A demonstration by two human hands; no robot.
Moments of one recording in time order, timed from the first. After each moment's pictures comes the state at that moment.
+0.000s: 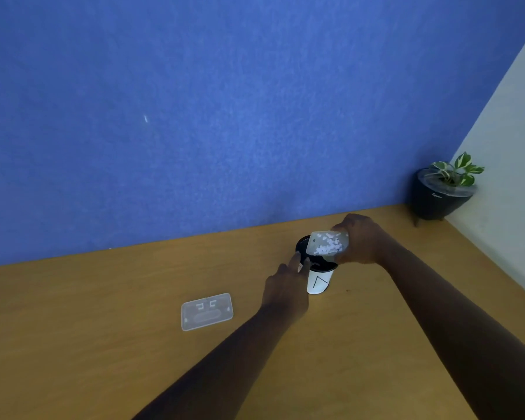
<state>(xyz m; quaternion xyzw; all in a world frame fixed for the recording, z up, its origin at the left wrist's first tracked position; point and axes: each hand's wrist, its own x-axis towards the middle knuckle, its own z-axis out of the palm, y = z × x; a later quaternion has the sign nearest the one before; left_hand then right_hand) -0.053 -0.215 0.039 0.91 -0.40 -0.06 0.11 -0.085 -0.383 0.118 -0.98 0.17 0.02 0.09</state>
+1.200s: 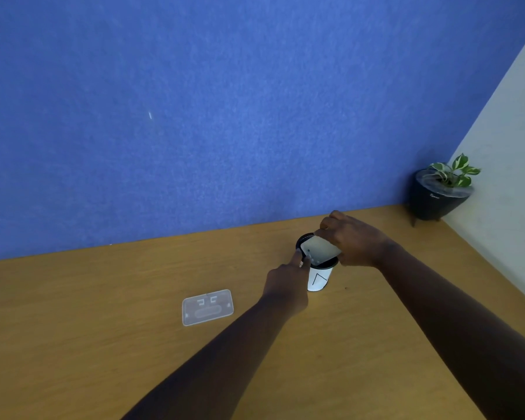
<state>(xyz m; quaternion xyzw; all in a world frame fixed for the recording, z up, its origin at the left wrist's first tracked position) -0.050 -0.215 0.050 0.90 -0.42 -0.10 0.07 -0.076 -0.384 0.109 -0.99 -0.08 0.03 -0.15</state>
